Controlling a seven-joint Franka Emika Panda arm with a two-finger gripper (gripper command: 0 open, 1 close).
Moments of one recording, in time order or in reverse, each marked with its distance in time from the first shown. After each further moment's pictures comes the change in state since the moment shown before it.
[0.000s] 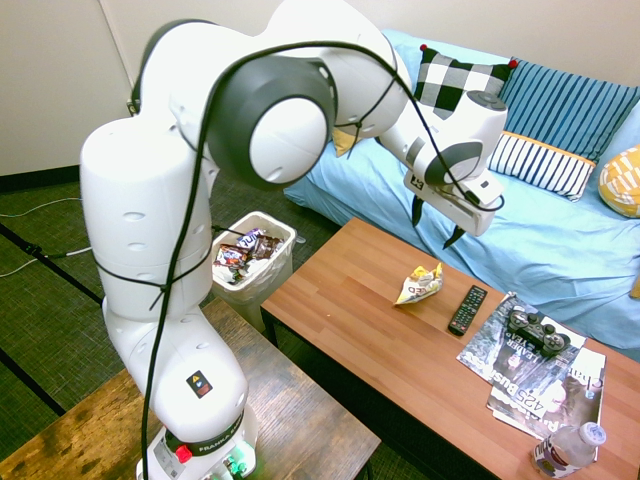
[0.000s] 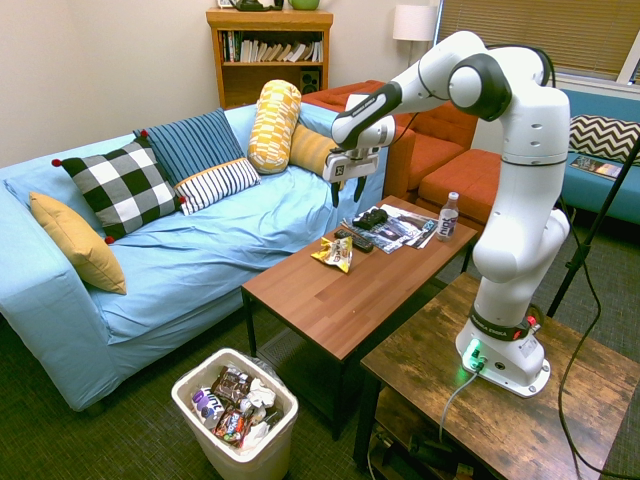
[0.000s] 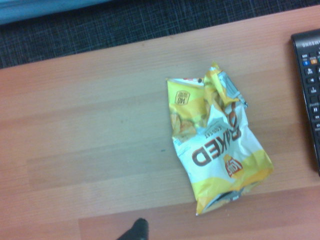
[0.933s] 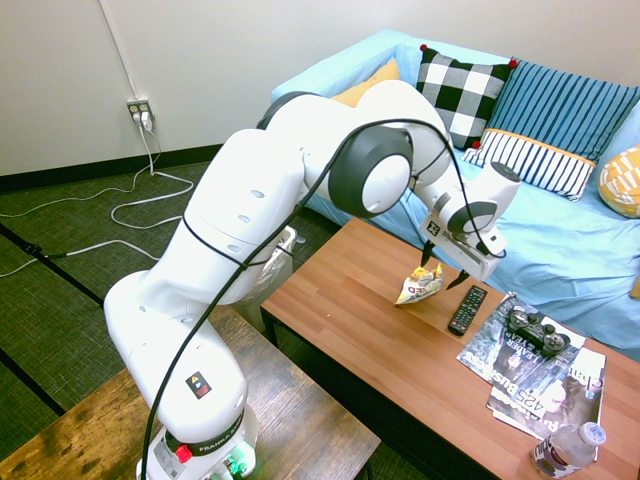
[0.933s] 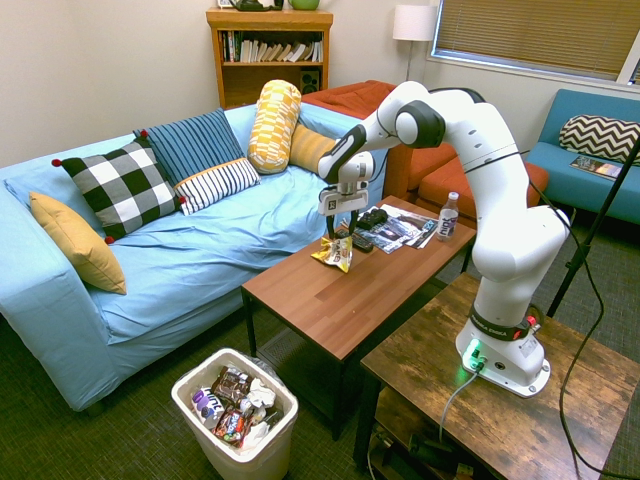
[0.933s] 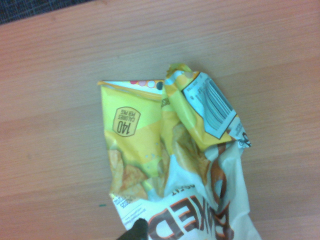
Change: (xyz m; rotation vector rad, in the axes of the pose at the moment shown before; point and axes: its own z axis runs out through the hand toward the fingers) arm 0.069 0.000 0.166 -0.106 -0.129 0.032
